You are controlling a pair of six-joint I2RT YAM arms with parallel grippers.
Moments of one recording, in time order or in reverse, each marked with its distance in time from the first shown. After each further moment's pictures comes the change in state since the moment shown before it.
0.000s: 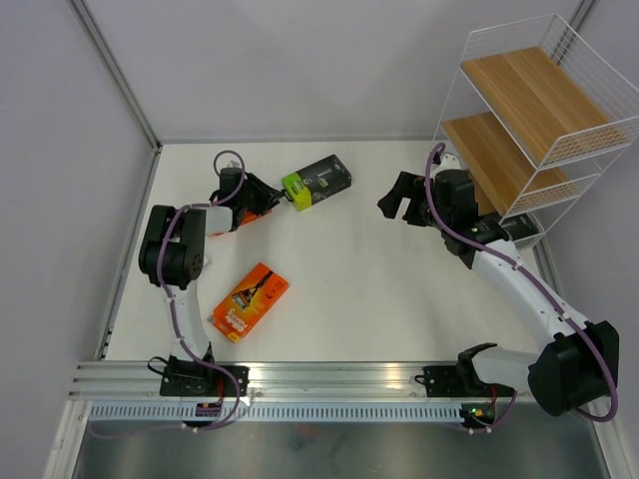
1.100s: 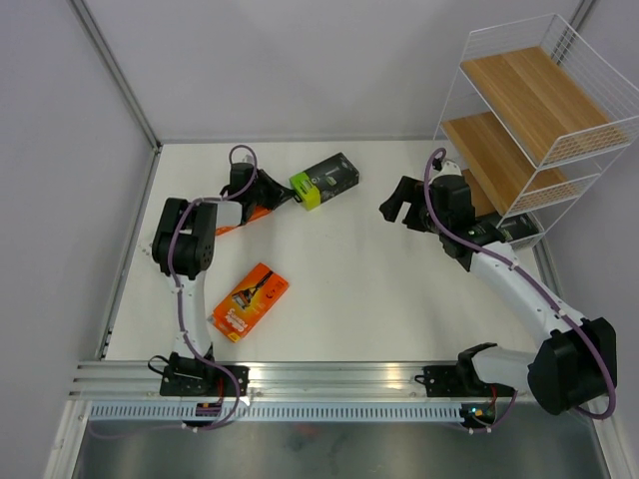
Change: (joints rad) left arm -0.036 0.150 0.157 0.045 0.089 -0.008; right arm 0.000 0.005 -0.036 0.011 0.042 0.040
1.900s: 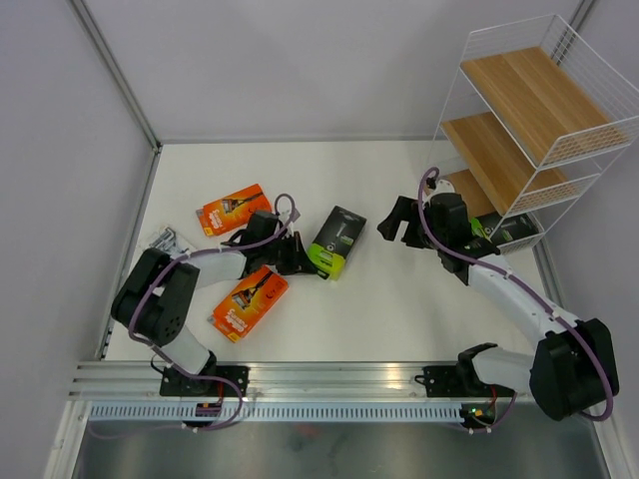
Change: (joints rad) left arm -0.265 -0.539 -0.542 -0.264 0.172 0.392; right arm 0.000 -0.013 -0.165 0.095 -0.069 -0.017
